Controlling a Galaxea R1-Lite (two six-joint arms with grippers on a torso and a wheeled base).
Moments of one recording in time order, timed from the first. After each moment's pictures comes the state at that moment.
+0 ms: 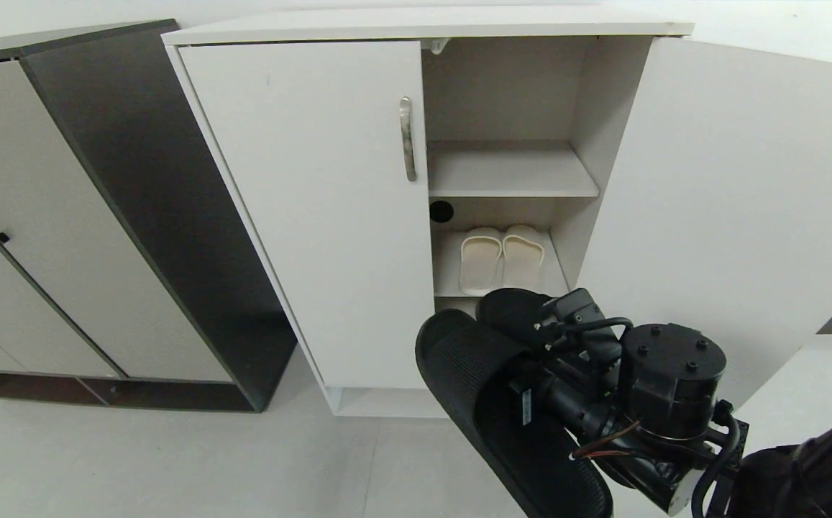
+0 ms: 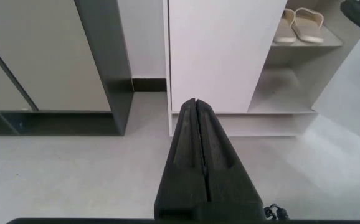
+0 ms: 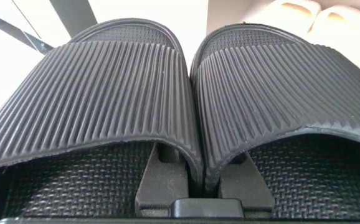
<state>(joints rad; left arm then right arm) 0.00 0.00 0.00 0.00 0.00 -0.01 0.83 1.88 -0.60 -1.21 -0.27 -0.01</state>
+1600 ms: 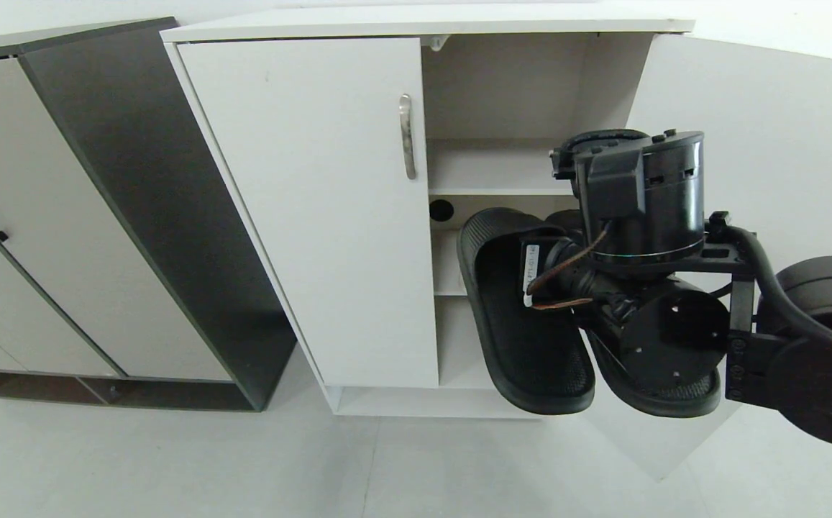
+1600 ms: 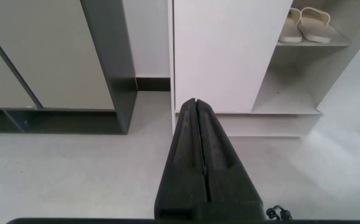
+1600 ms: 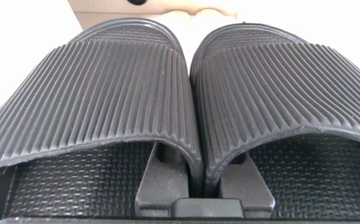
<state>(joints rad) 0.00 0.00 0.00 0.00 0.02 0.00 0.91 1.74 -1.26 -0.25 -0.86 0.23</state>
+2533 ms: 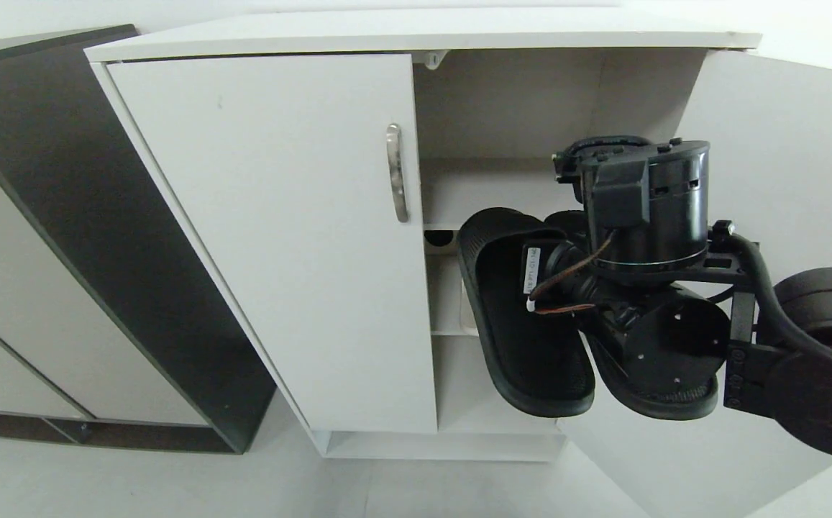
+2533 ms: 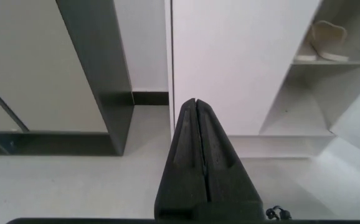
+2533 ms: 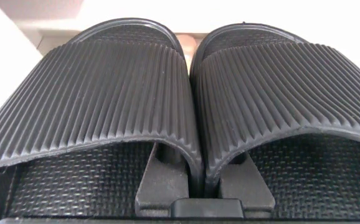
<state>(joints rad) 0.00 0.00 0.00 0.00 0.02 -0.01 0.90 1.74 -1.22 -0.31 -0.84 0.23</state>
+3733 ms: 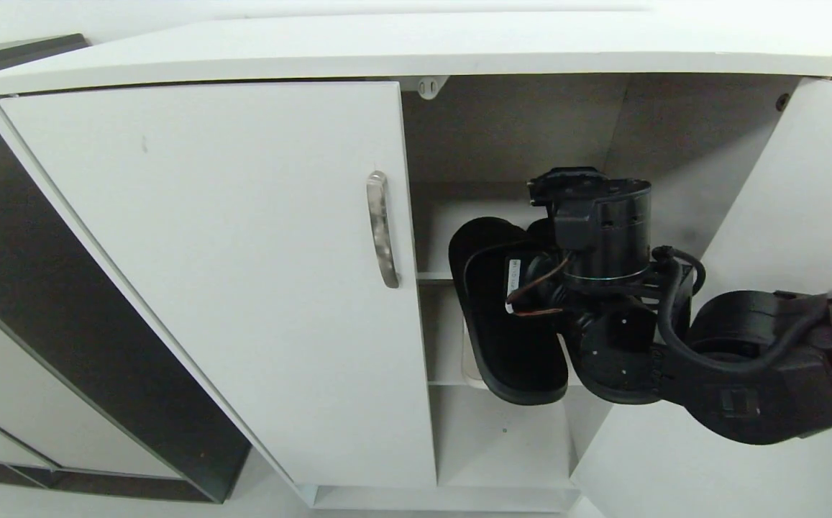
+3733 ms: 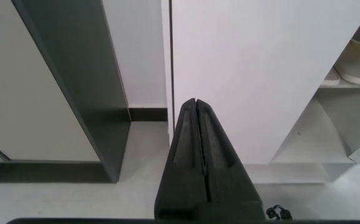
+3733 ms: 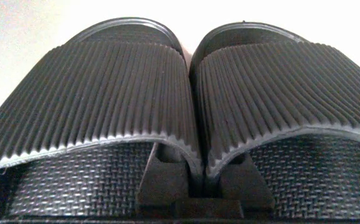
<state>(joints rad) 0.00 0.00 0.00 0.00 0.02 0.00 0.83 1.85 -1.22 -0.47 -0.77 0.17</state>
